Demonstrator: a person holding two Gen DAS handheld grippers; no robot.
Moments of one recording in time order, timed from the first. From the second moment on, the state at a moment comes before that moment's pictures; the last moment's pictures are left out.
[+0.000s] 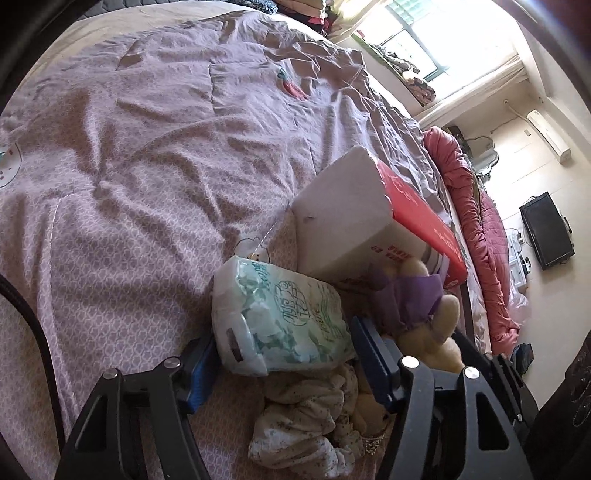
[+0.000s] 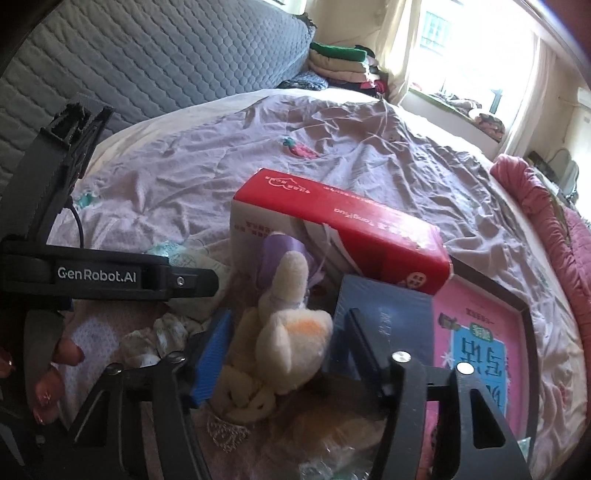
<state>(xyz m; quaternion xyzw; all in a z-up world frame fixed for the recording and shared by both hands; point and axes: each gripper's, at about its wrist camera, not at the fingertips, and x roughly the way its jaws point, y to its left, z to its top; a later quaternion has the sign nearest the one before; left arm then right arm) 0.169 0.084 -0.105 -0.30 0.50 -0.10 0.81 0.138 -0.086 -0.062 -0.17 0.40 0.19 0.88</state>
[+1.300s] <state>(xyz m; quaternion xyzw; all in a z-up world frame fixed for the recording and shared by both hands) 0.100 0.079 -0.022 -0.19 0.40 -0.09 0.89 0.077 -0.143 -0.014 0.02 0.39 0.24 0.89</state>
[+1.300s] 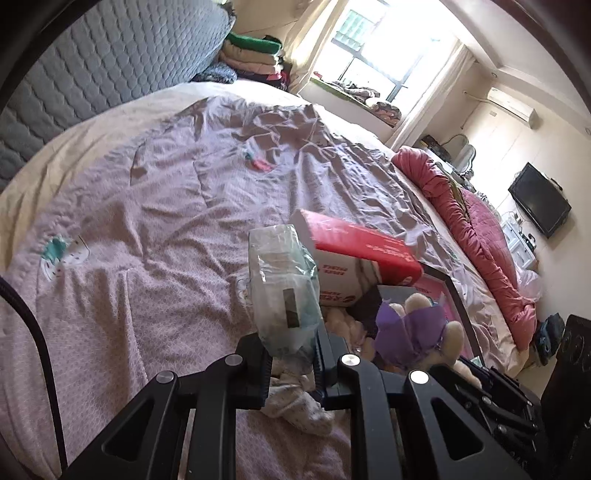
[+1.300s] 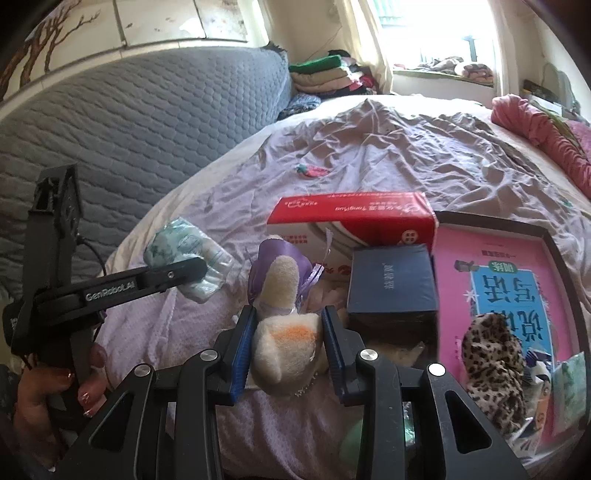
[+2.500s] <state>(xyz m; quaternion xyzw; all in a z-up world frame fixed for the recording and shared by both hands) 0.046 -0.019 0.041 -0.07 0.39 -0.13 0.91 0.038 -0.216 0.054 0.05 0.31 0.18 0.93</state>
